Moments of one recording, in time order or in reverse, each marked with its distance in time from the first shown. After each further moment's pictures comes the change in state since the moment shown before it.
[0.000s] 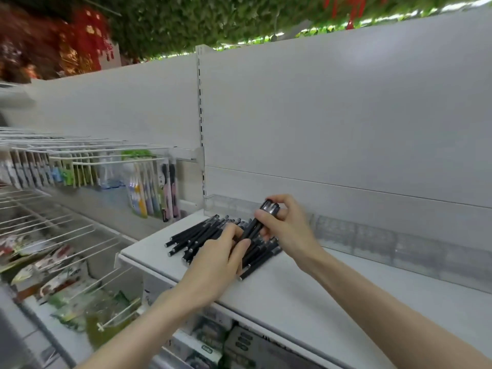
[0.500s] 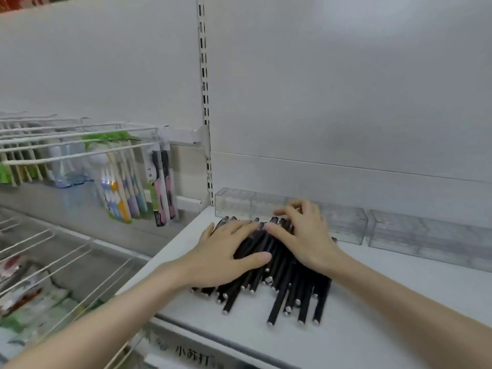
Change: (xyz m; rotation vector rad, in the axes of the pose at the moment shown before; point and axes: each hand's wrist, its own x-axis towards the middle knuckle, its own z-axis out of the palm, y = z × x) left_hand 0.100 -0.135 -0.040 0.276 -0.519 0.082; right_hand 0.091 0.075 0.058 -1.018 0.038 0.009
